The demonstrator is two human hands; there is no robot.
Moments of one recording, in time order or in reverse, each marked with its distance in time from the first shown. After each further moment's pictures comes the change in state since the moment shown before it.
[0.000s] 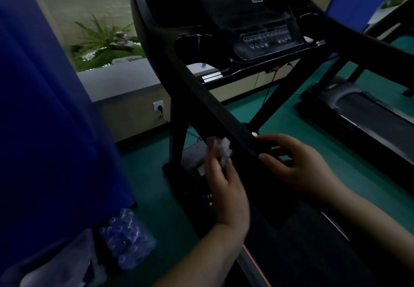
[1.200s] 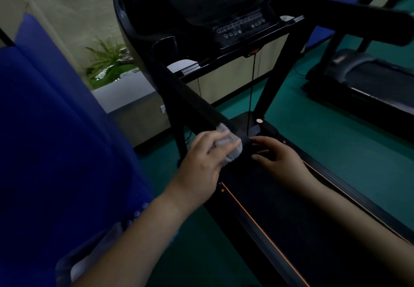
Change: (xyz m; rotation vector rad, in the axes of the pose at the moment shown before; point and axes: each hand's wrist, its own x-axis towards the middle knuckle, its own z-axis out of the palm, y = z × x) left_hand -0.027 0.062 -0.056 0.821 -0.762 0.828; right_hand -0.076 0.059 -0.005 0.339 0.001 0.070
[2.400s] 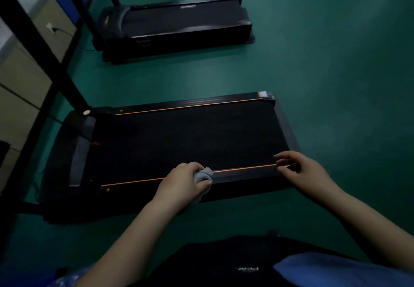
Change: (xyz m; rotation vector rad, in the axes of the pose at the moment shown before) left_hand -0.165 0.273 0.168 -0.126 -1.068 0.194; right_hand -0.553 0.100 -0.054 -0.060 0.851 0.853
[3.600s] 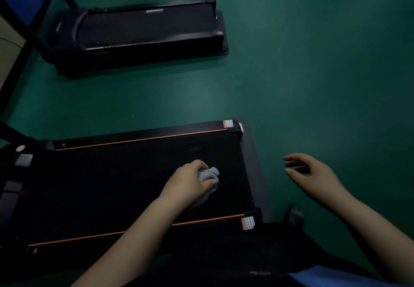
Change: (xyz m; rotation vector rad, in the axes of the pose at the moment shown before) left_hand 0.363 0.275 0.038 -0.087 -0.088 -0.037; right_hand 0.316 0.118 -0.289 -0.009 0.064 0.125
